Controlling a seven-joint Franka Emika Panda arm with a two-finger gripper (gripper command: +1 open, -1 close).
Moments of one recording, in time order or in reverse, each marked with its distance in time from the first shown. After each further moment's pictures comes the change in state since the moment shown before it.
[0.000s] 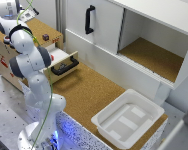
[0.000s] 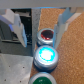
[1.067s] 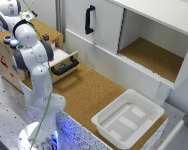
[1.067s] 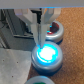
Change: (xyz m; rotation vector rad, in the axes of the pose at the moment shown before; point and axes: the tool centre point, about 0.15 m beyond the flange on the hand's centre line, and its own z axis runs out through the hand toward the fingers) arm 0.022 0.009 0.059 0.109 -0.049 -0.050
